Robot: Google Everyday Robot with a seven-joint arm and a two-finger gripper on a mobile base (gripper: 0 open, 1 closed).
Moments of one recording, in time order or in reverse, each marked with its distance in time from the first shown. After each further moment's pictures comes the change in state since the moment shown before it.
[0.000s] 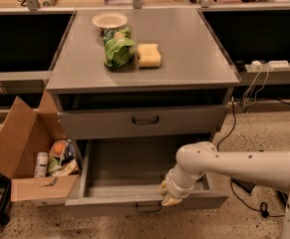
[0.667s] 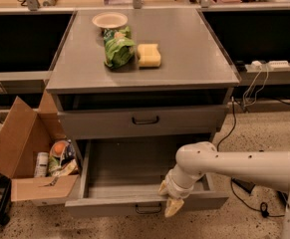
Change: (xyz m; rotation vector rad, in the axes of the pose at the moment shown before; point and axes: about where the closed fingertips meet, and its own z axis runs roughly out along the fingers) arm 0.000 0.000 0.000 0.000 0.000 0.000
